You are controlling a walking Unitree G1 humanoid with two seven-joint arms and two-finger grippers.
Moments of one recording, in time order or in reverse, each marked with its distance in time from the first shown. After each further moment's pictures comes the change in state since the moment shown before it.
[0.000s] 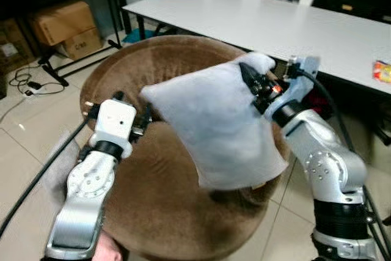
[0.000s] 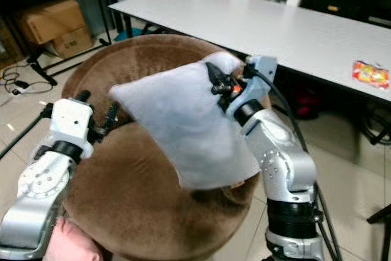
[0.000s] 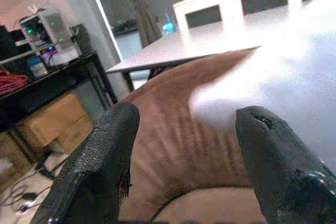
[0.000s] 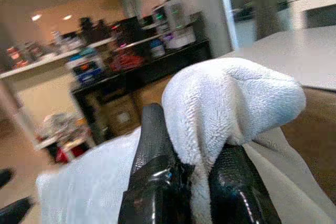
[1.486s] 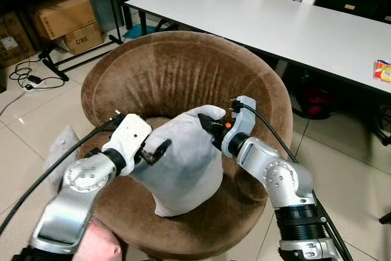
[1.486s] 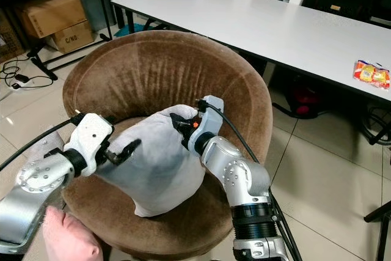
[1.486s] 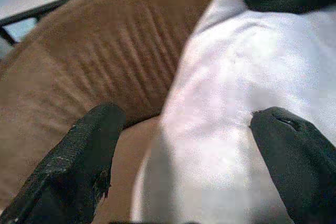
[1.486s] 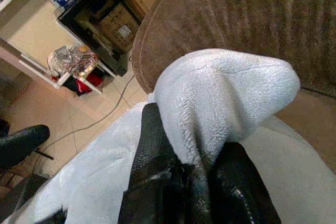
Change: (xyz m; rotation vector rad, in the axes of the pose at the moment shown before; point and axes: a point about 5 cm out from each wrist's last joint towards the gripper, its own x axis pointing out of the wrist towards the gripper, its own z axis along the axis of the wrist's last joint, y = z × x) left arm -0.004 -0.011 -0.022 0.032 0.235 -0.500; right arm 0.016 0.023 -0.096 0.304 0.393 -0.106
